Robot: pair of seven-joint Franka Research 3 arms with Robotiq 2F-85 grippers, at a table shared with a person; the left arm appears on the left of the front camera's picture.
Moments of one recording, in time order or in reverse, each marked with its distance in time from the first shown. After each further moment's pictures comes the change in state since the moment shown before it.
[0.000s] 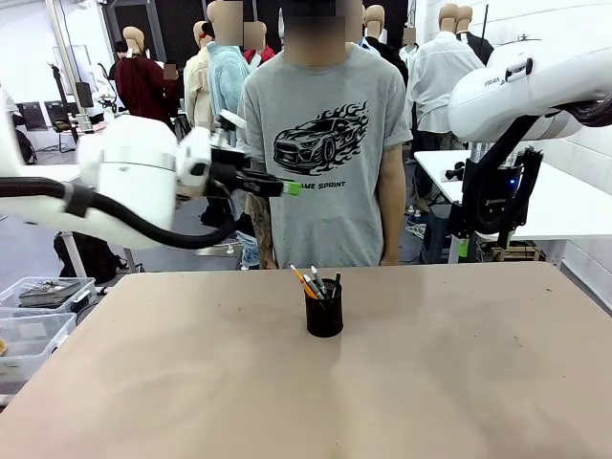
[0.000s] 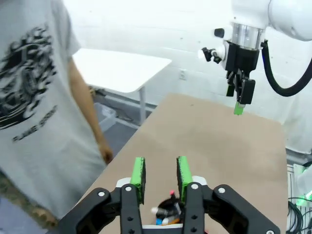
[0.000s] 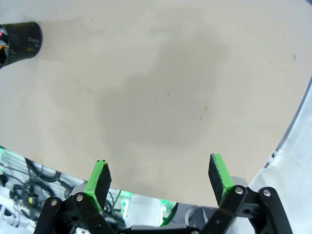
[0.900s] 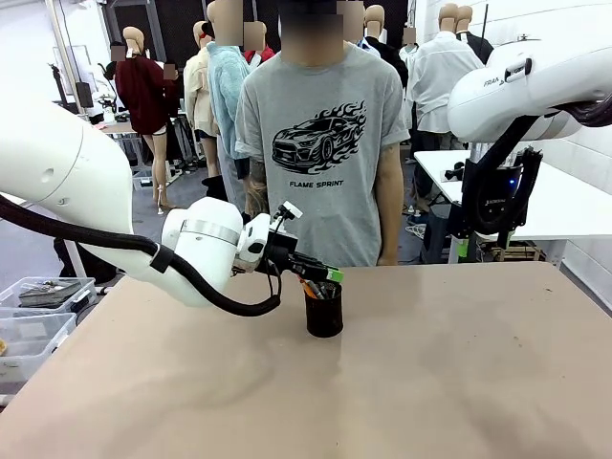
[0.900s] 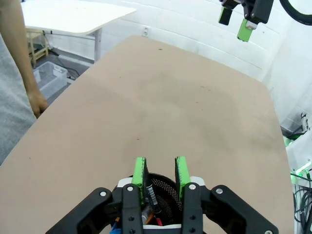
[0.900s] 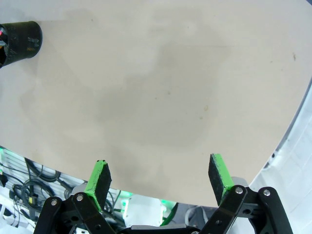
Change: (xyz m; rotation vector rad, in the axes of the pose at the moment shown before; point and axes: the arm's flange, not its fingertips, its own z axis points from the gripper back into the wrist) left arm -0.143 -0.006 -0.136 -0.232 0.162 0.119; right arm 0.000 0.000 0.000 0.000 0.001 0.001
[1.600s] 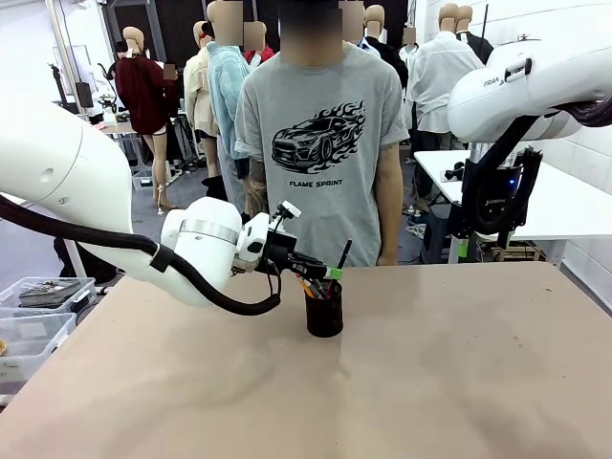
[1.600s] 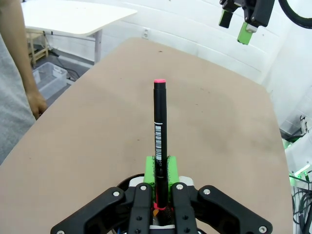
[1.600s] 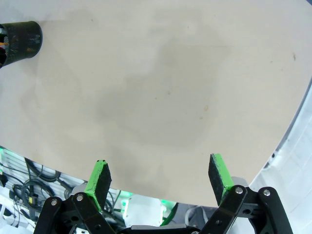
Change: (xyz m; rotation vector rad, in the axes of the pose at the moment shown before) left arm 0.000 0.001 0.001 -0.002 -0.010 0.009; right arm 0.000 0.000 0.000 0.000 0.000 0.000
